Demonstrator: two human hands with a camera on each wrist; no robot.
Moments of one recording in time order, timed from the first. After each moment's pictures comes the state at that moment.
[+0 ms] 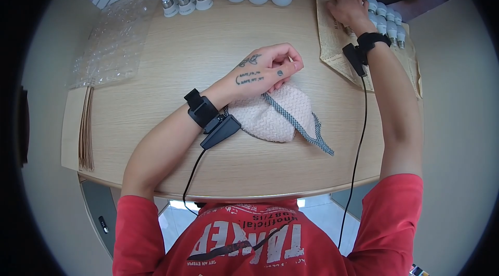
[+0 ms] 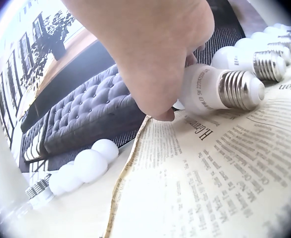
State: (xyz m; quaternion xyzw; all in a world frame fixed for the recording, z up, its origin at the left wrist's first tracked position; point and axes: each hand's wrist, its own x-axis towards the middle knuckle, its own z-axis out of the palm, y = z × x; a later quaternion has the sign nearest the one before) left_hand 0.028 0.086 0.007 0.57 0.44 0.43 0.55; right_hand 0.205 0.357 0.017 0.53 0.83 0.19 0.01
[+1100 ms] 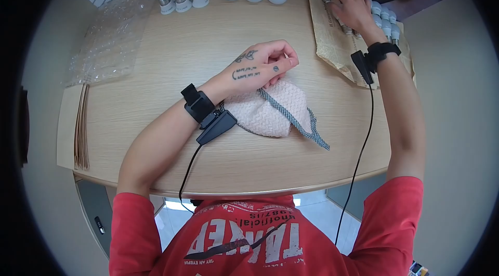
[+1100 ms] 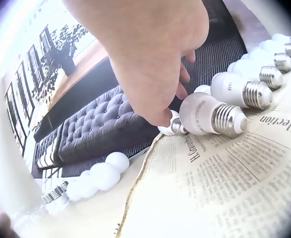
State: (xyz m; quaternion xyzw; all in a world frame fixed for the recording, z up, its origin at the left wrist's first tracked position) left_hand 0.029 0.088 0.002 0.58 0.45 0.43 0.53; right_hand 0.235 0.346 0.039 0.40 0.90 0.15 -0.07
